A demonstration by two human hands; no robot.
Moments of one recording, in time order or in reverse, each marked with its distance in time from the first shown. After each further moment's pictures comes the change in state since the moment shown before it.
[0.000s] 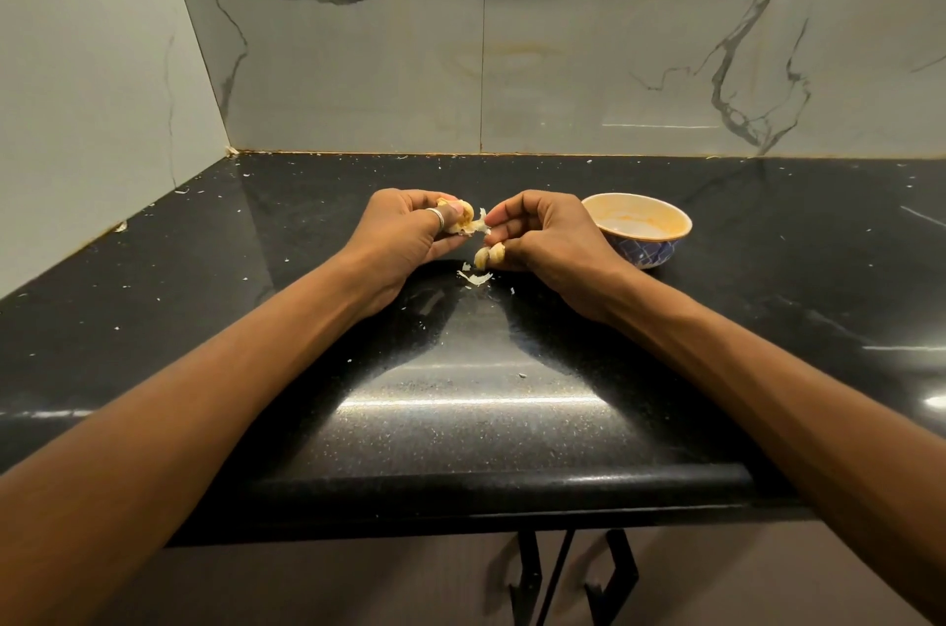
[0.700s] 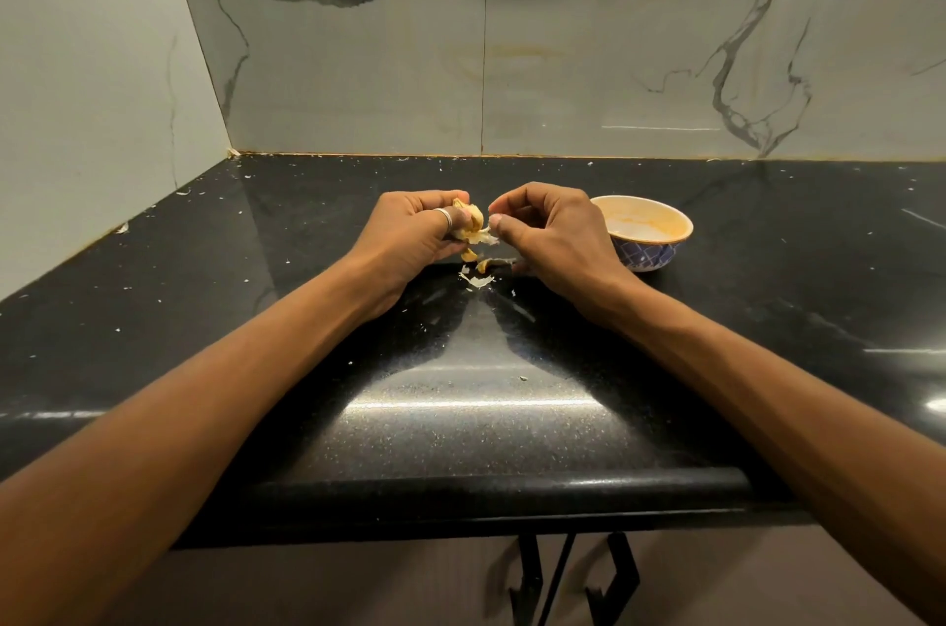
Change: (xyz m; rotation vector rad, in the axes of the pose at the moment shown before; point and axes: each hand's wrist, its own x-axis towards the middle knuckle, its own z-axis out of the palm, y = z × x) left_hand -0.001 0.000 0.003 0.051 -0.035 0.020; right_hand 0.006 0.007 -0.003 -0.342 0.172 -0.270
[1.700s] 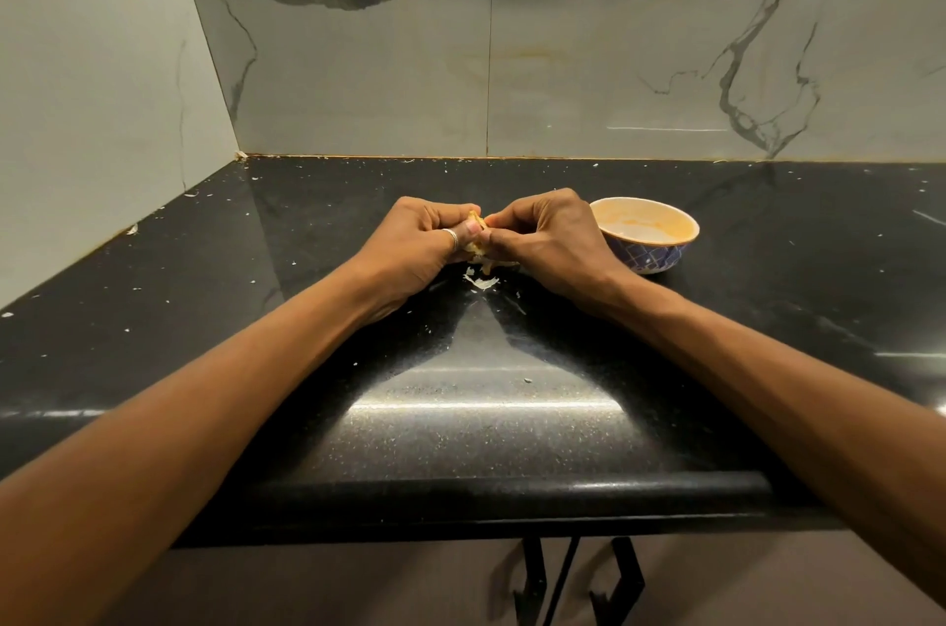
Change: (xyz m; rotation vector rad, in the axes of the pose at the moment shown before) left_hand 0.004 -0.012 -0.005 0.116 -0.154 0.147; right_hand 0.012 0.011 0.004 -0.065 -0.104 -0.092
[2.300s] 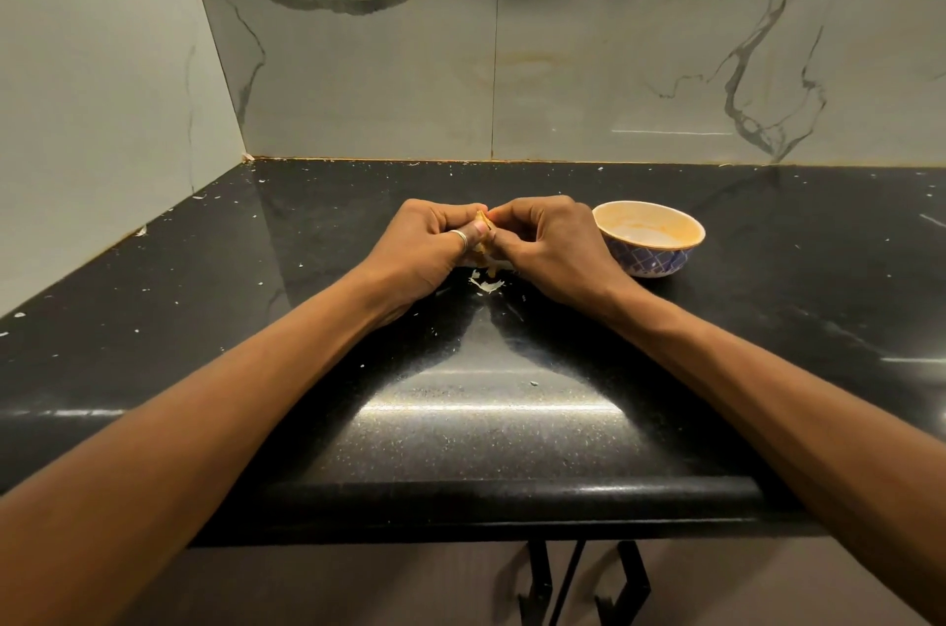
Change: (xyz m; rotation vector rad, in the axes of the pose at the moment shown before) left_hand -0.003 0.000 0.001 0.039 -0.027 0.069; right_hand -0.005 -0.011 0.001 -0.155 0.044 -0.117
